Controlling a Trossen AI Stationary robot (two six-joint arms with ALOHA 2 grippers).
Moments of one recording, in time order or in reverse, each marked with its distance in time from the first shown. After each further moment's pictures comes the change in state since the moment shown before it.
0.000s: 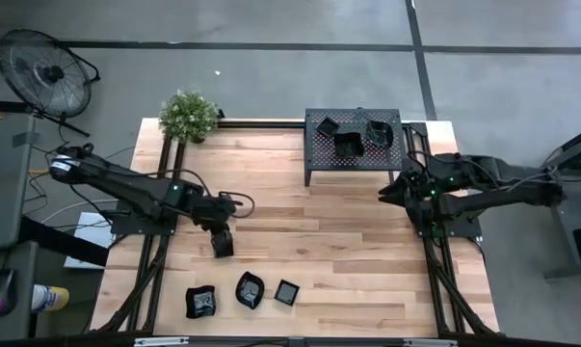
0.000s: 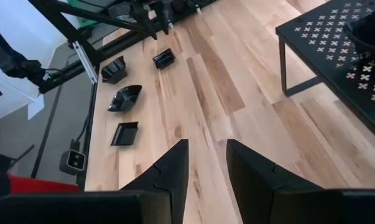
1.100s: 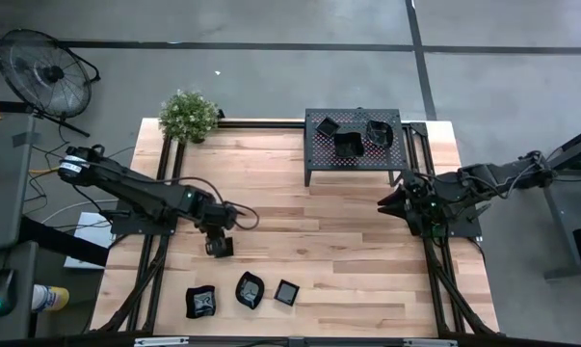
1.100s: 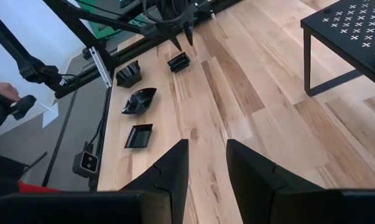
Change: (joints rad) left arm 0.002 0.120 -0.081 -0.013 0.026 0.248; right arm 0.282 -0.051 -0.115 0.114 0.231 0.138
